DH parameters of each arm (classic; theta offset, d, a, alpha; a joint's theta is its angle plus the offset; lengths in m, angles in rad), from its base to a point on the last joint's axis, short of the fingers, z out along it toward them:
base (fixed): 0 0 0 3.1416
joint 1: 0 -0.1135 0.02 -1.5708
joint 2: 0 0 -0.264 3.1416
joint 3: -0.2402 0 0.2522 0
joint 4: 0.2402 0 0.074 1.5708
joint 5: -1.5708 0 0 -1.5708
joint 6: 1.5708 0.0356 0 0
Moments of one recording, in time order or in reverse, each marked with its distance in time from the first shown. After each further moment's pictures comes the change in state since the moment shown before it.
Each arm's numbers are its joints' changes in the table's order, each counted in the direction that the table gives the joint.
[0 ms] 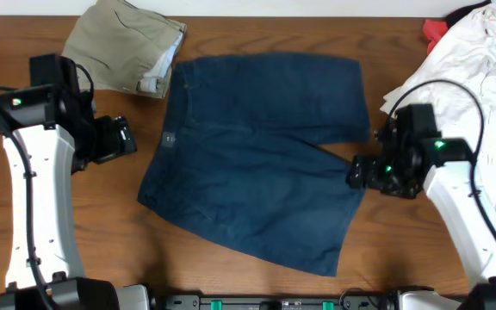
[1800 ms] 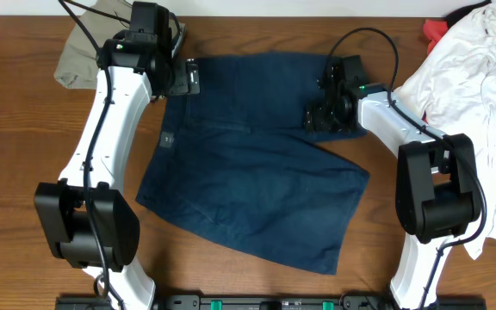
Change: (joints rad) left arm 0.321 -0.364 -0.224 -0.412 0.024 -0.008; right arm -0.160 -0.678 -0.447 -0.383 -0.018 -0.061
